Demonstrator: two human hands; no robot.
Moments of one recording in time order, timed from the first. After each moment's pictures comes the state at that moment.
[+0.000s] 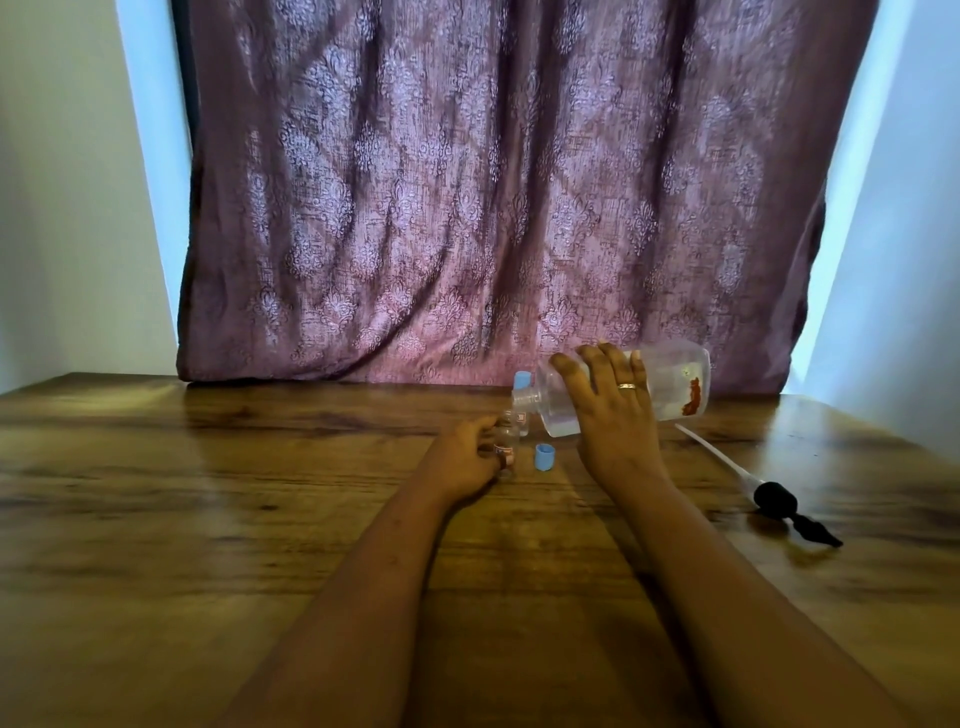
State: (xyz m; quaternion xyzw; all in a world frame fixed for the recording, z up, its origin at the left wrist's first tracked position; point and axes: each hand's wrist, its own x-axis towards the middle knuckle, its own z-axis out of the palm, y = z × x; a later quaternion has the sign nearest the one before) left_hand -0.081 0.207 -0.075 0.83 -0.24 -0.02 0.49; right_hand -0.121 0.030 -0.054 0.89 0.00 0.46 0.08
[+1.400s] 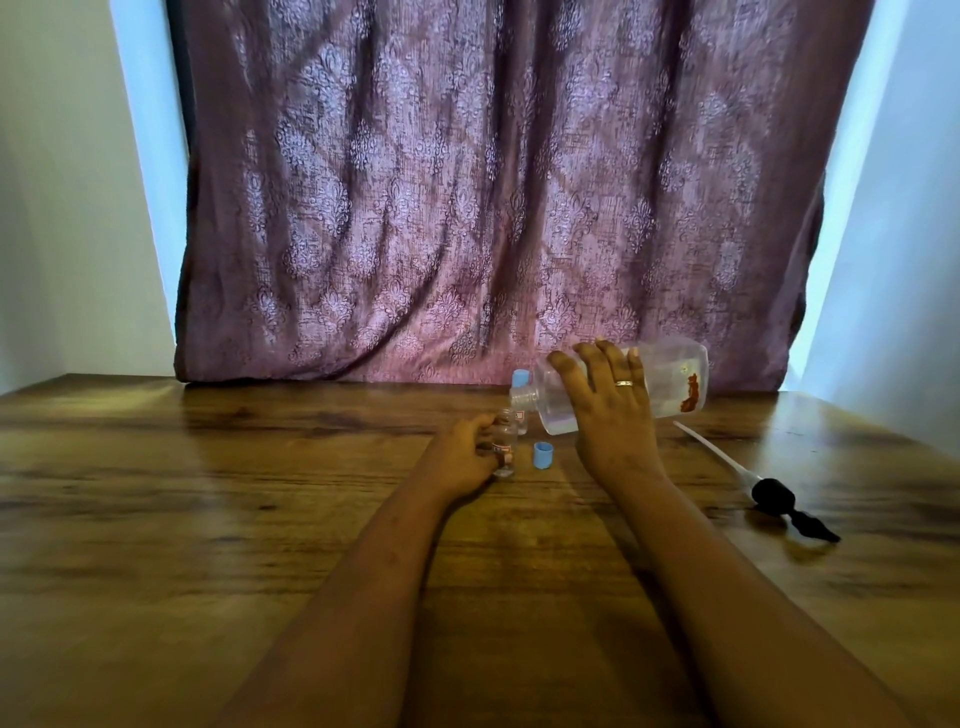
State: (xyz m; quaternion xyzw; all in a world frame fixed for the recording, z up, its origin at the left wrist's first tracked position) left_hand -0.077 0.205 -0.077 0.84 -0.24 -0.01 0.49; right_hand -0.121 0.031 -0.054 0.89 0.00 0.45 0.09
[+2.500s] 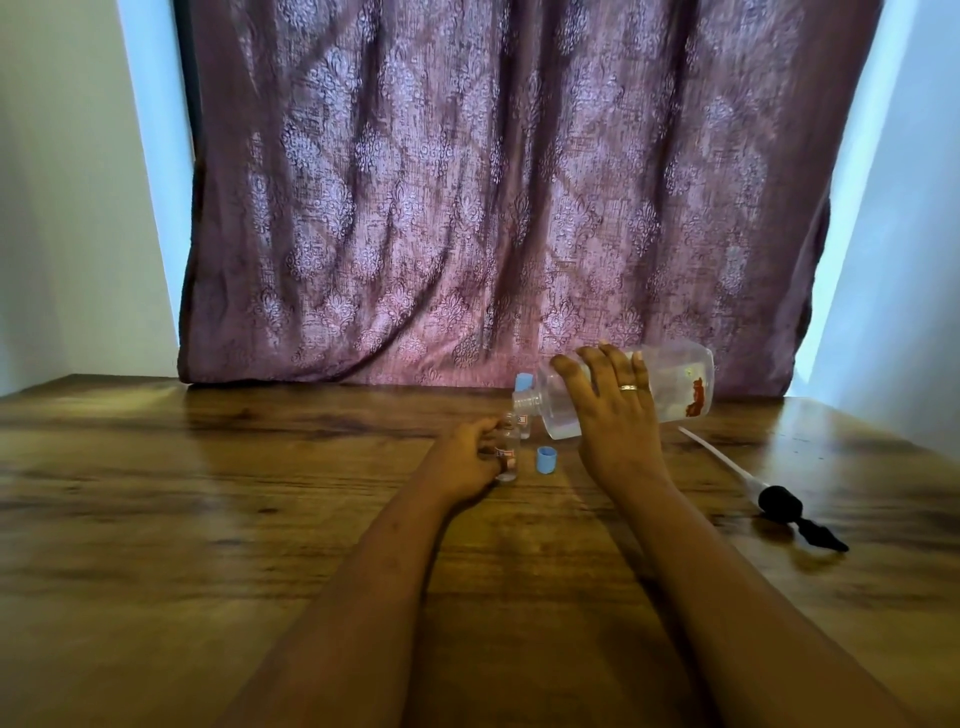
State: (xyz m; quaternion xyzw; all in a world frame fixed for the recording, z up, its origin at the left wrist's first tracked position) left_hand -0.081 0.206 -0.075 0.82 -0.24 -0.03 0.52; right_hand -0.122 0.033 -0.052 0.89 0.00 0.45 0.08
